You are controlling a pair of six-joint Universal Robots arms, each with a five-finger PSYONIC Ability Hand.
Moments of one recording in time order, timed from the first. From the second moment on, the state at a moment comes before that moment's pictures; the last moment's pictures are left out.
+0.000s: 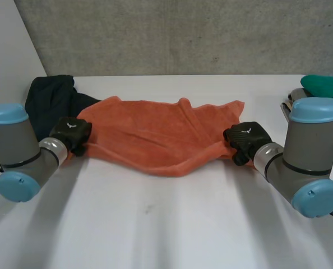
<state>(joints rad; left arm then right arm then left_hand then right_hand) 4.54 -2.25 -1.39 3.32 -1.40 3.62 1.95 -0.99 1.41 -0.03 1.44 2.79 1.15 1.19 1.19 1.20 0.98 1.08 1.16 1.18 1.19 0.98</state>
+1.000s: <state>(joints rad) 4.51 -2.00 -0.88 3.60 -1.56 3.56 1.85 -1.11 0.90 -0.51 1.38 2.62 1.15 1.19 1.19 1.20 0.98 1.09 1.17 1.18 1.19 1.02</state>
